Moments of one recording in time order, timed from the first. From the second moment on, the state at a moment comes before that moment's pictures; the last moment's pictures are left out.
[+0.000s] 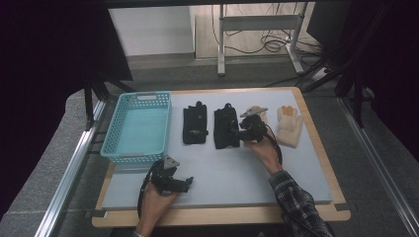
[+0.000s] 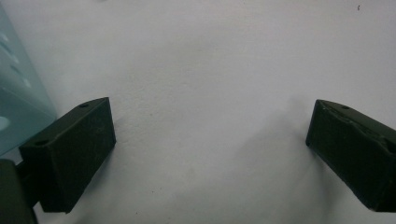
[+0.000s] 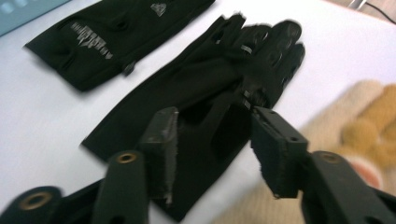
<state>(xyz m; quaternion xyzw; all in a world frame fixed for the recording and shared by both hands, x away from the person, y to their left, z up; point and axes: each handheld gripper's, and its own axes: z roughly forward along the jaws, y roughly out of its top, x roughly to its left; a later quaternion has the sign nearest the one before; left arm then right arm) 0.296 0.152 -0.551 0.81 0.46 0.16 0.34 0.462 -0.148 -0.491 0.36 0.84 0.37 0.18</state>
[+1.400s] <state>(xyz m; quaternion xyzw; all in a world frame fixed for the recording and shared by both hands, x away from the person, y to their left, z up) 0.296 0.152 -0.551 0.81 0.46 0.16 0.34 0.500 -0.114 -0.491 0.42 0.83 0.34 0.14</state>
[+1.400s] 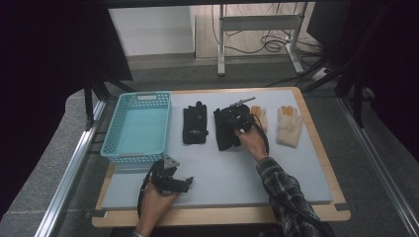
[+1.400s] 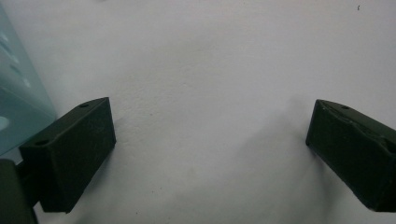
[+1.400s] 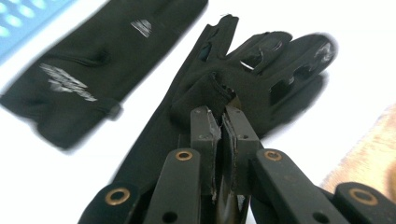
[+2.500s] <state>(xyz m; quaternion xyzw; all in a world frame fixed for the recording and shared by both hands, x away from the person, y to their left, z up) 0.296 0.151 -0.551 0.81 0.46 0.16 0.34 0.366 -0.171 -0.505 0.37 0.85 0.34 0.14</state>
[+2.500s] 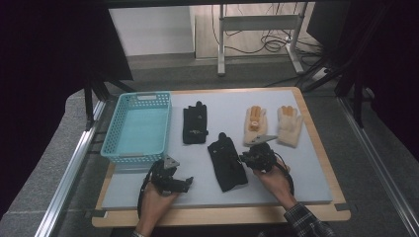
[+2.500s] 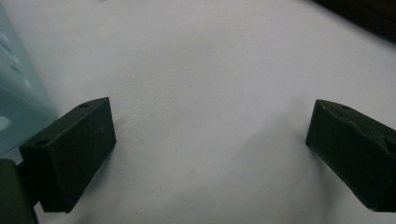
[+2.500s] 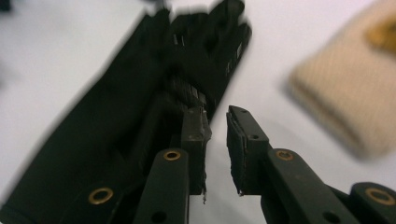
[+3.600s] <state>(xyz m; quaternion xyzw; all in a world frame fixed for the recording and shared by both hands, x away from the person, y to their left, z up) 0.296 0.152 -0.551 0.81 0.46 0.16 0.34 0.440 -0.089 -0.493 0.30 0.86 0.39 0.12</state>
